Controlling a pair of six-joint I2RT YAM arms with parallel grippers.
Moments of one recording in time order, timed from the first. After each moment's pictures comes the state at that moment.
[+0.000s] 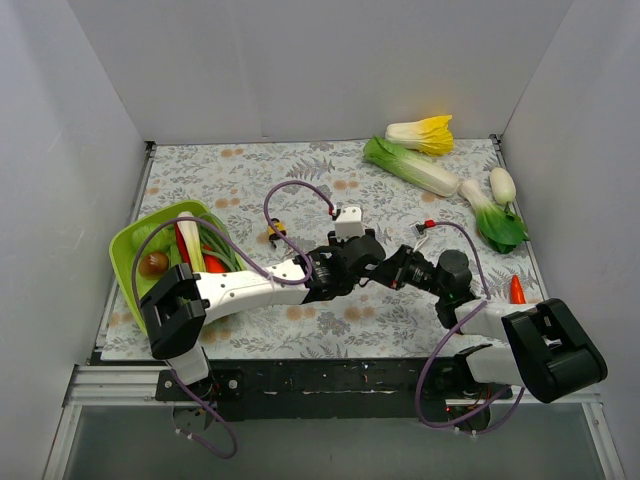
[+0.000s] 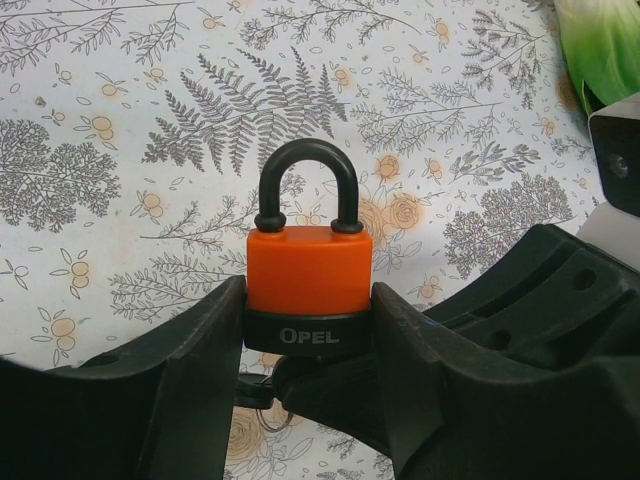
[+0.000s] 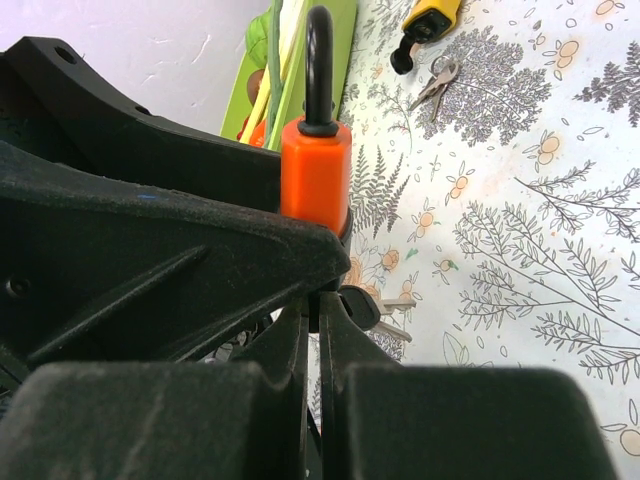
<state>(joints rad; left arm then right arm) -1.16 1.67 1.24 -0.26 -0.64 -0.87 0.38 1.27 0.20 0.98 -0.70 0.94</state>
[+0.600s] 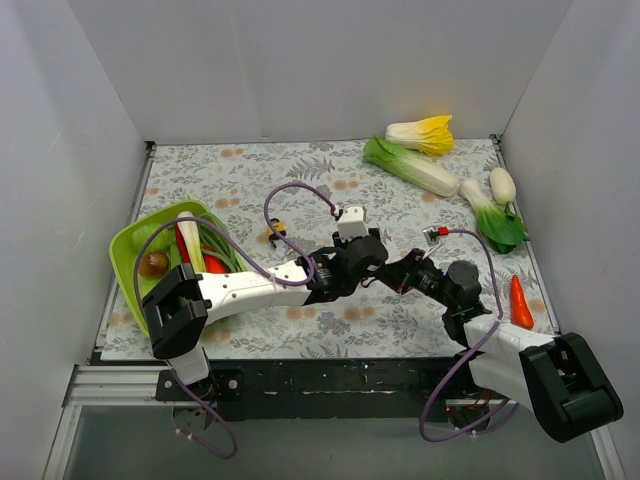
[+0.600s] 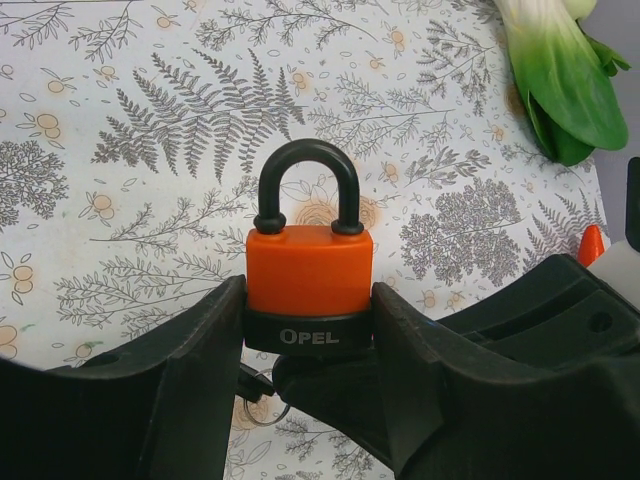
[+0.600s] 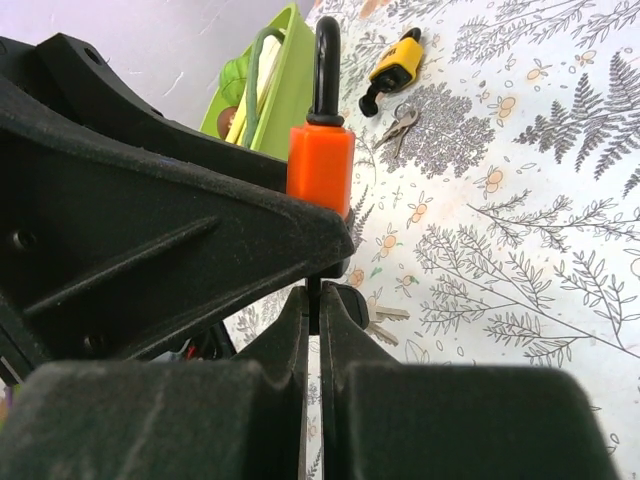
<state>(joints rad) -1.17 1.68 1.24 -0.20 -0.61 -0.91 0.37 1.08 0.12 0.92 -0.59 0.85</state>
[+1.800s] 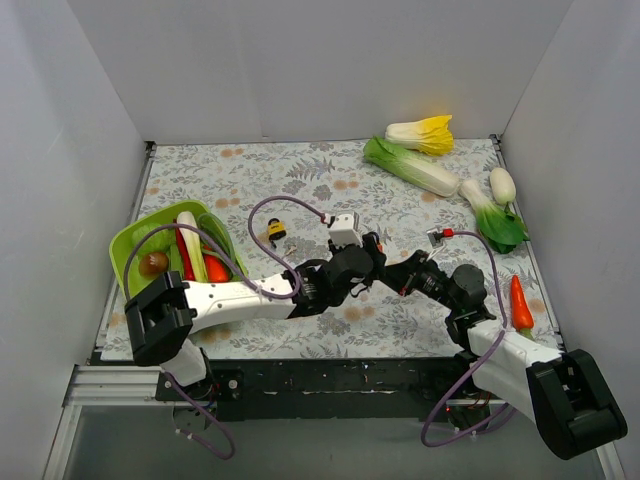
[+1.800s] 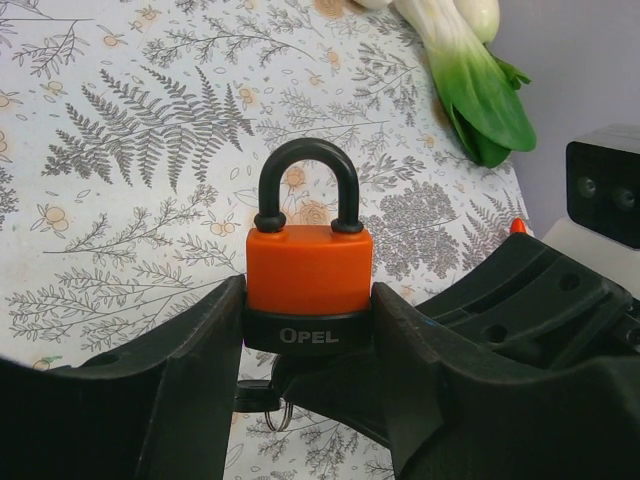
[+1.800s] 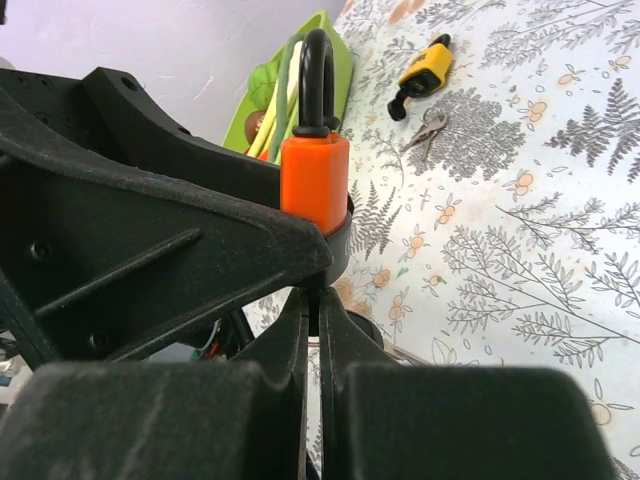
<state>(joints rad) -1.20 1.59 1.08 0.04 -0.60 -0.88 0.36 0.98 0.10 0.88 -0.61 0.88</state>
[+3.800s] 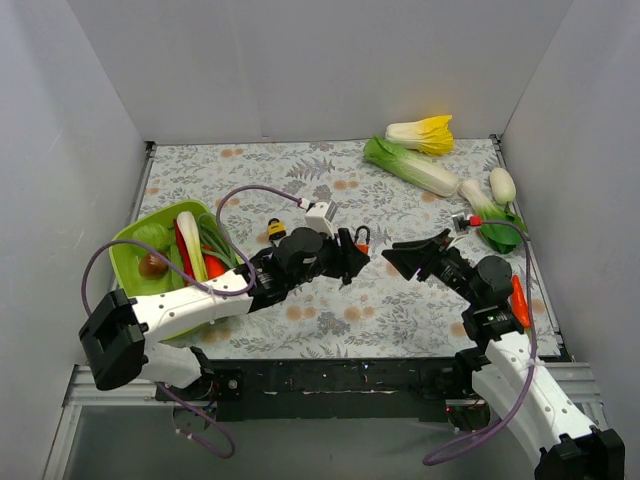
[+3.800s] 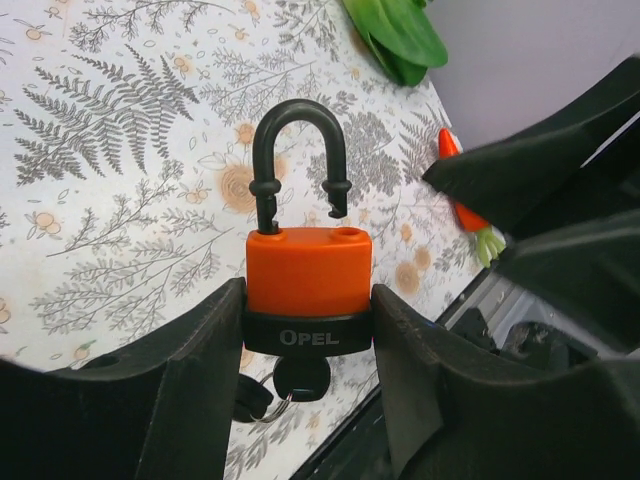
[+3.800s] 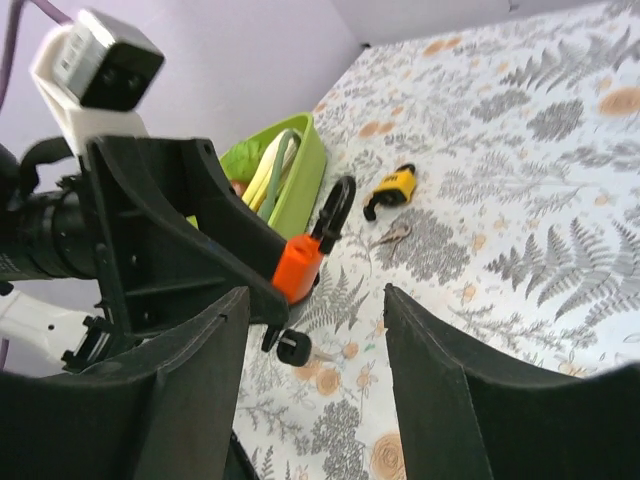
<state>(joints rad) -1.03 1.35 0.91 0.13 -0.17 -0.74 0.30 0.62 0.29 0.41 -0.58 0.70</state>
